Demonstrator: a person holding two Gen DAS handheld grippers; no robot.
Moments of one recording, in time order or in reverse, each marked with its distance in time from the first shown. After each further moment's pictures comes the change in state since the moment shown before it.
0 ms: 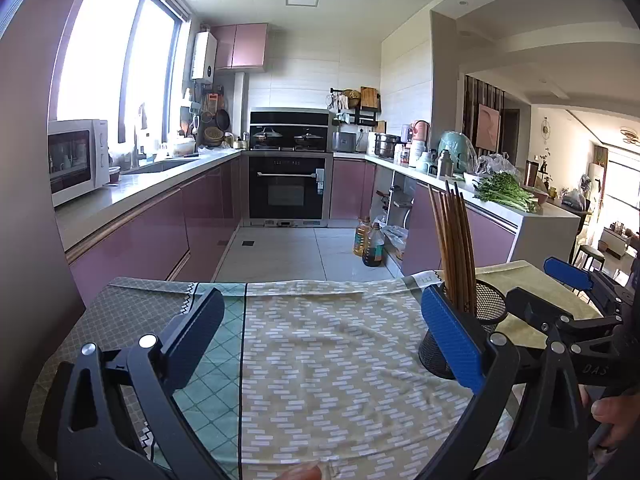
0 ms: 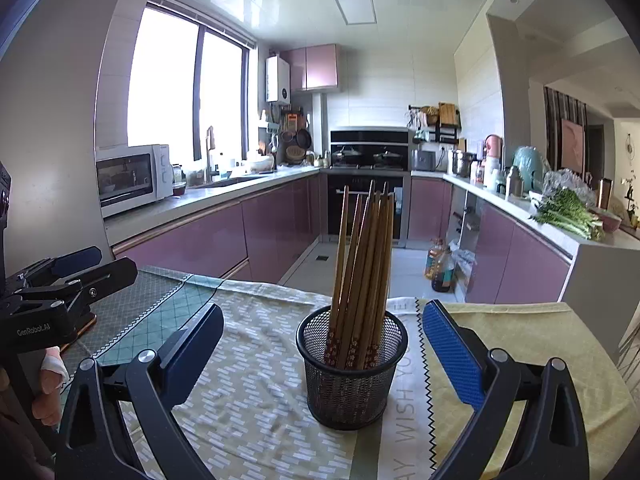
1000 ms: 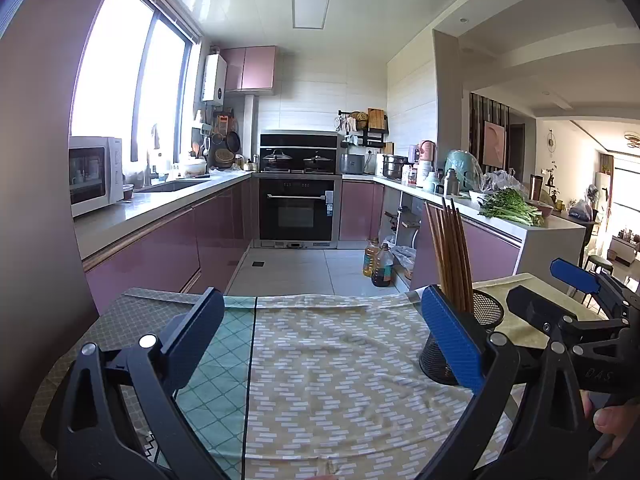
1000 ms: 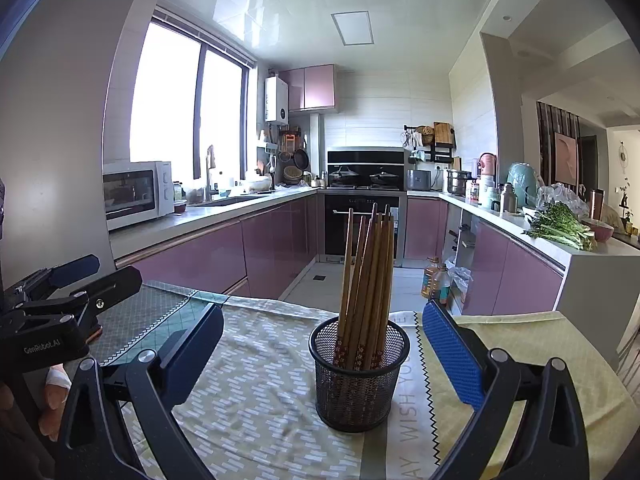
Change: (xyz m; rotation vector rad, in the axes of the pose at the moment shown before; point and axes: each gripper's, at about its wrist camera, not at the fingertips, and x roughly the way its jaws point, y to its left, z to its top) left arm -0.026 -0.007 -0.003 0.007 -0.076 0.040; right arm -0.018 0.015 -0.001 0.003 -0.070 -0.012
